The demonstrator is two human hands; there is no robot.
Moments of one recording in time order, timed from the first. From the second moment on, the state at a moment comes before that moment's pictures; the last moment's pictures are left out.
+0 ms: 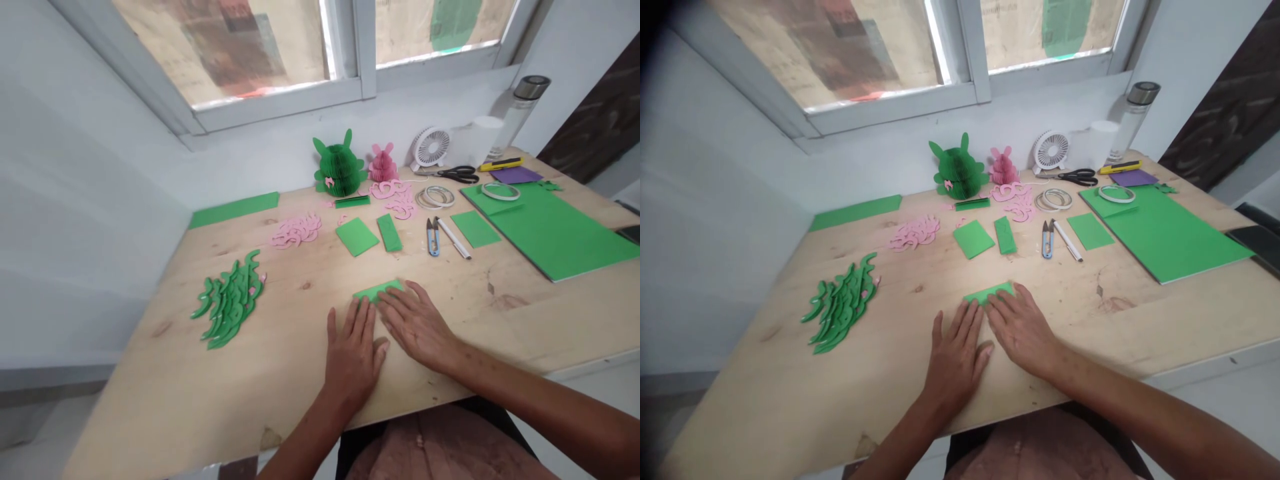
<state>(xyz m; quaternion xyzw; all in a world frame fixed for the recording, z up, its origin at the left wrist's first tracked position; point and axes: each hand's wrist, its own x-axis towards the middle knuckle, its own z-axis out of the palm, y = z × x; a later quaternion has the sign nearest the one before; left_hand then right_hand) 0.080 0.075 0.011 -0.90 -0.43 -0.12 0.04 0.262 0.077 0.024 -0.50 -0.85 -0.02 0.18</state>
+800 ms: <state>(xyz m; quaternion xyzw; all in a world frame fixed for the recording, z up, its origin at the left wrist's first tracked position) 0.080 0.075 0.010 -0.90 -0.42 -0.12 0.04 0.304 0.056 0.027 -0.51 -0.84 -0.07 0.15</state>
